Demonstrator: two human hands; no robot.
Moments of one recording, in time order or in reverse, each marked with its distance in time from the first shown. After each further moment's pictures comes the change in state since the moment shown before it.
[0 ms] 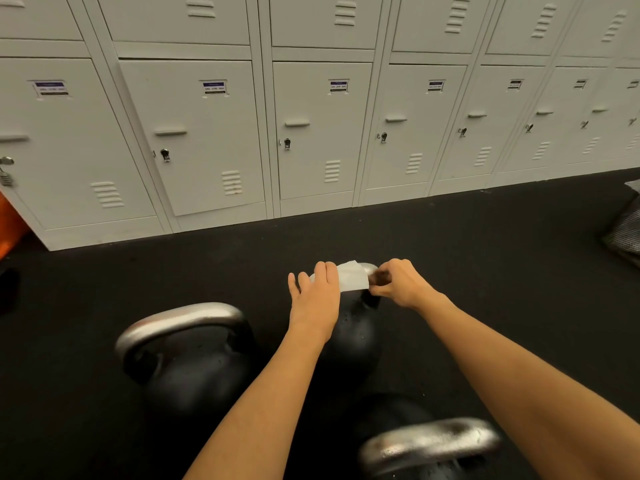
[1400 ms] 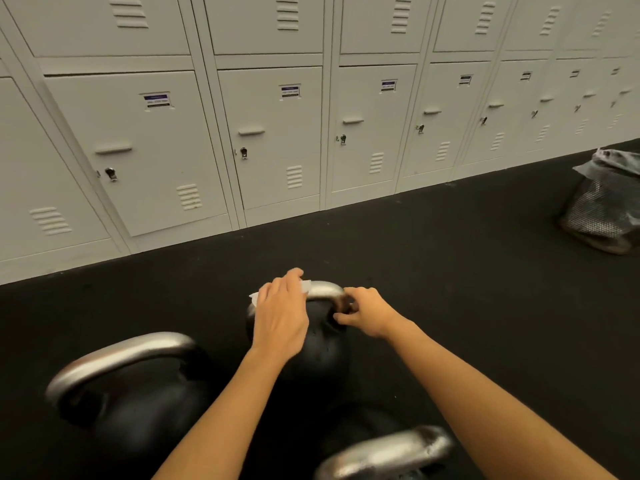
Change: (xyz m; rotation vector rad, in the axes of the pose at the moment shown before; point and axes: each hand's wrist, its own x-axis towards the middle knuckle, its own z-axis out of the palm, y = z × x) left_hand 0.007 0.012 0.012 -0.207 0.326 0.086; right_hand -0.027 0.023 0.009 0.131 -0.105 0.001
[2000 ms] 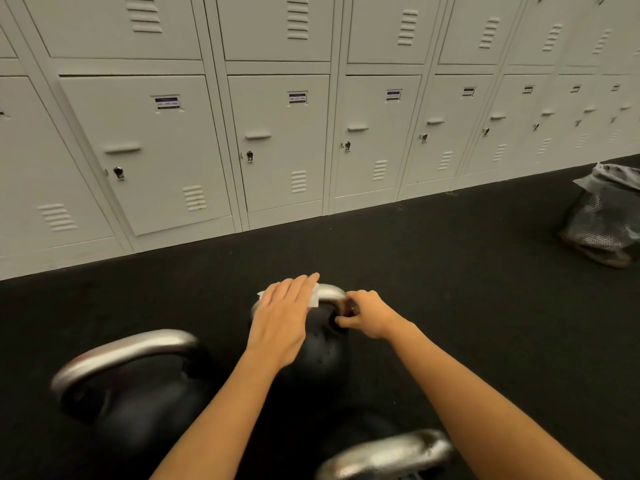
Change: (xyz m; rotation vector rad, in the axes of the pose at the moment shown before) left_hand -0.009 -0.008 -0.006 0.116 -0.069 0.194; right_hand 0.005 -0.001 0.000 -0.038 -0.017 0.033
